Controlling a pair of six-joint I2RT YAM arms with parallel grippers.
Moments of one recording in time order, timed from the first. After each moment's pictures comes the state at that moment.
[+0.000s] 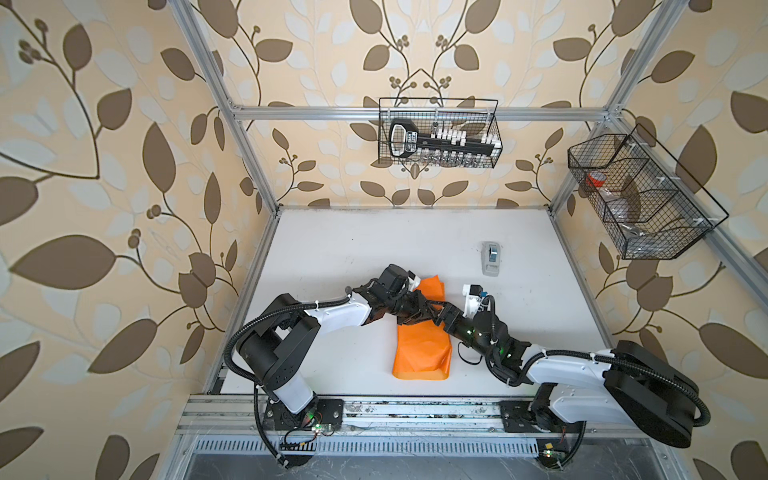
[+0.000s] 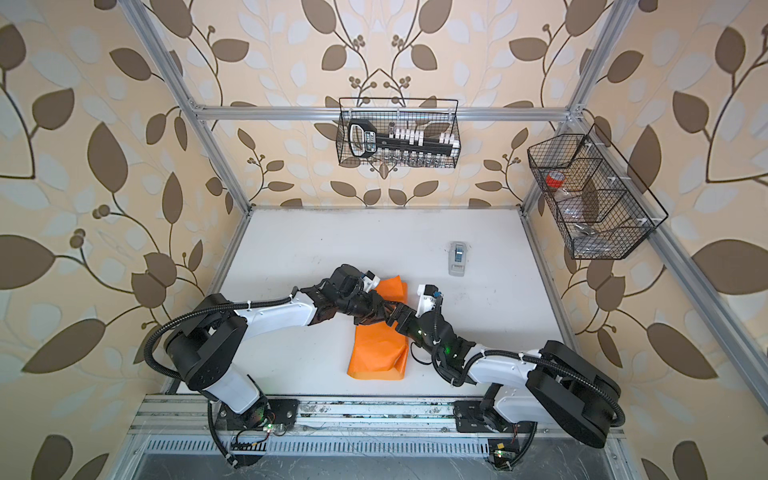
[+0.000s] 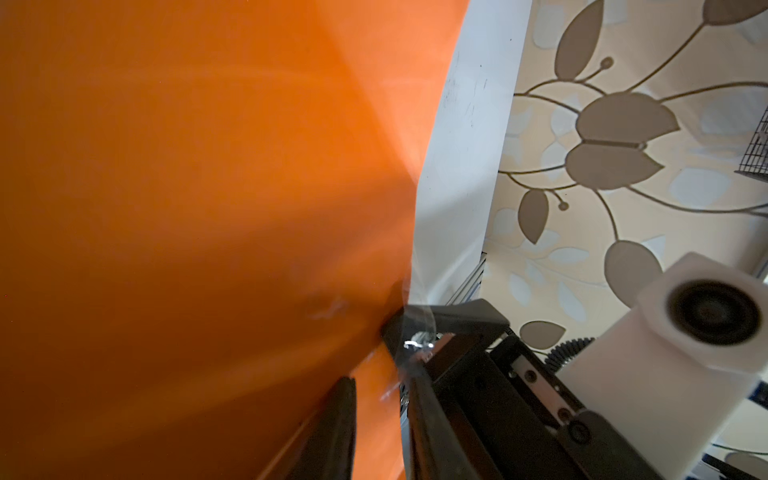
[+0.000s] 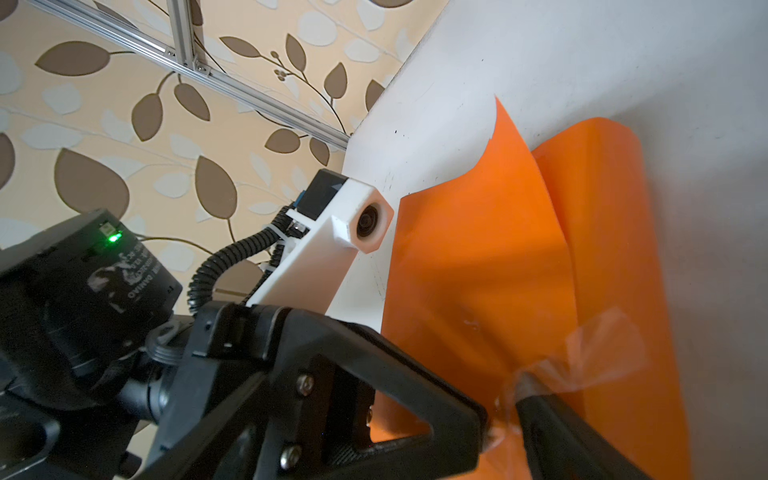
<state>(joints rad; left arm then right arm) -0.70 1.63 0.85 0.06 0.63 -1.08 0.85 1.26 0.29 0.71 0.17 1.11</state>
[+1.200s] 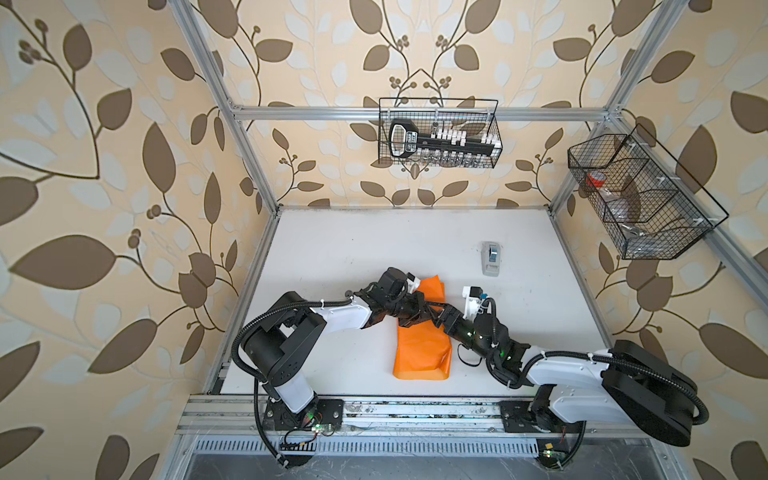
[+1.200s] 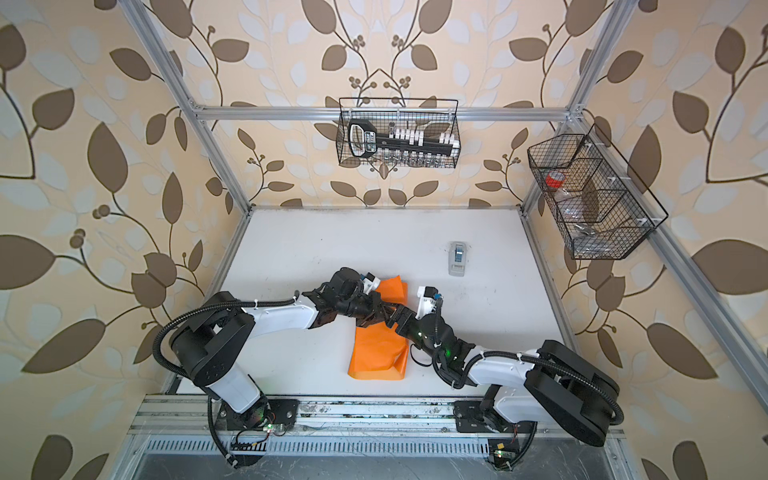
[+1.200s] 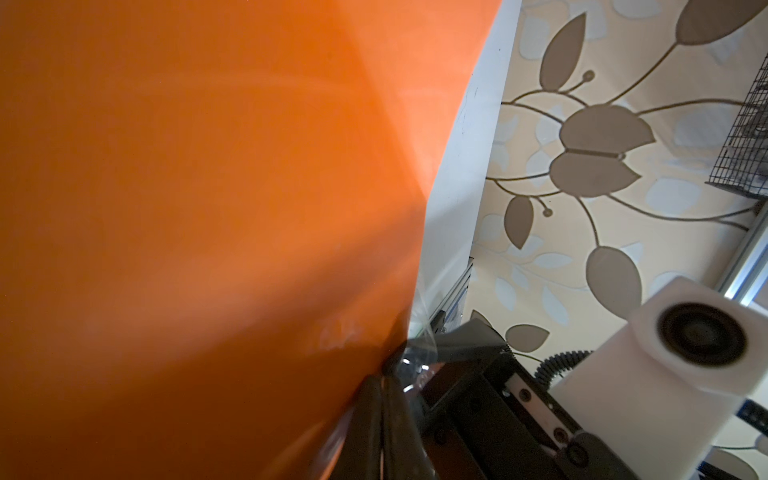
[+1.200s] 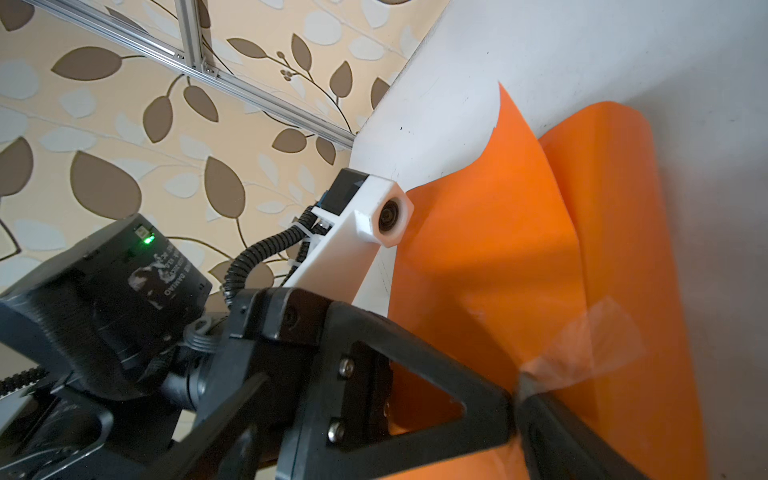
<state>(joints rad) -0.70 1.66 0.80 0.19 0.65 -1.13 0.87 1.27 0.27 0.75 0.18 1.13</state>
